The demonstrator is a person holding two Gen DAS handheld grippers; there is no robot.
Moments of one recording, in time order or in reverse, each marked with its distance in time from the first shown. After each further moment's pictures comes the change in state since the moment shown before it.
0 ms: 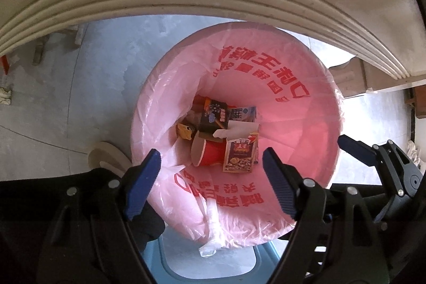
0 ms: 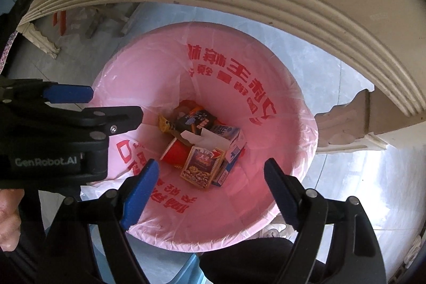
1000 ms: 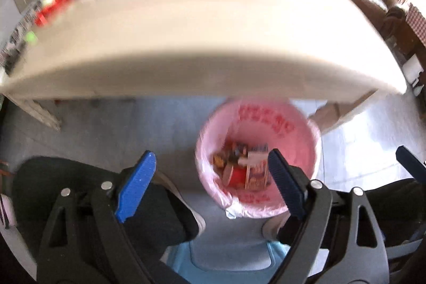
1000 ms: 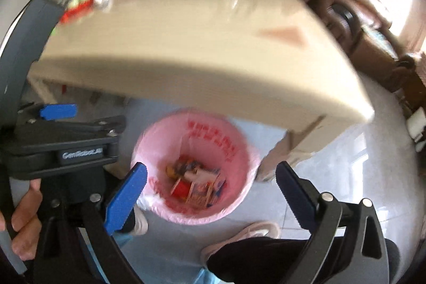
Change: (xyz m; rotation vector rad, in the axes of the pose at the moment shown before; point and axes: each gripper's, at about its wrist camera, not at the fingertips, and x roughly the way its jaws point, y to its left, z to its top) left arm -0.177 -0.018 -0.060 0.026 -0.382 0.183; right arm -0.195 0.031 -0.047 0.113 -0.401 -0.135
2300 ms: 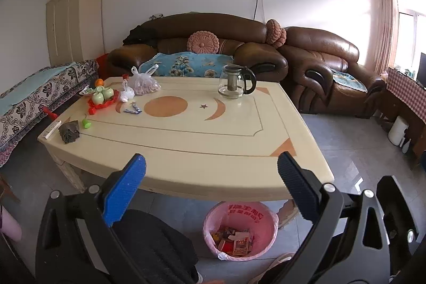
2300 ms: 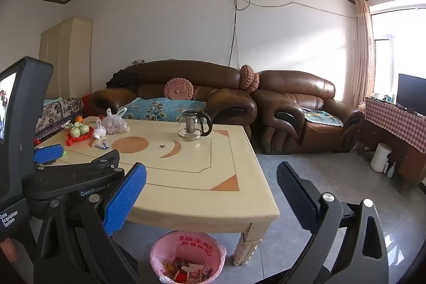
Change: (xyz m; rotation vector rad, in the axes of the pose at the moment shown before) left arm -0.276 -0.002 0.000 -0.065 -0.559 0.030; right arm -0.295 0.012 0.020 0.114 -0.641 -0.176
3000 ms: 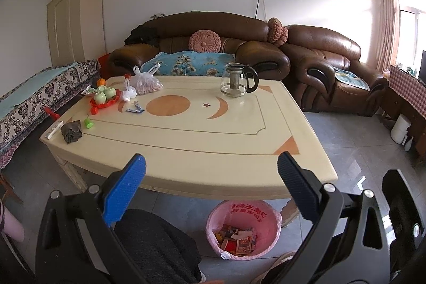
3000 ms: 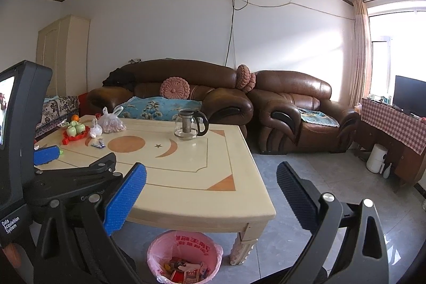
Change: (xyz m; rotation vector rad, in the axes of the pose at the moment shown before) left arm 0.003 0.001 0.000 0.008 0.008 0.003; right arm 0.007 0.002 0.003 -0.009 0.006 -0.016
